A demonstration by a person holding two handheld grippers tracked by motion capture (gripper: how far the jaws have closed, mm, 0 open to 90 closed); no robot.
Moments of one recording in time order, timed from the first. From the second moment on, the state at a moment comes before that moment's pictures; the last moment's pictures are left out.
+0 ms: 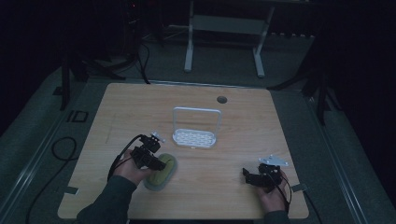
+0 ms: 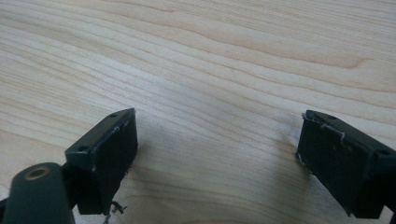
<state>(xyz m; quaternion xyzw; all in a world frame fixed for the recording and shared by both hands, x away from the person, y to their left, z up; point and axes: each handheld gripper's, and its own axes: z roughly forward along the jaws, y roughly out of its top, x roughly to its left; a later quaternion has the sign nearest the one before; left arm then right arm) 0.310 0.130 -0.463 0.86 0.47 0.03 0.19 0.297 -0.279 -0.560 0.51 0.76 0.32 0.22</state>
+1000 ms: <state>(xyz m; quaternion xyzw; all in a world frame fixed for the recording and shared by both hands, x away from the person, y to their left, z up) 0.326 0.112 -0.472 0.89 0.45 0.01 0.10 0.297 -0.279 -0.560 0.51 0.76 0.32 0.22</state>
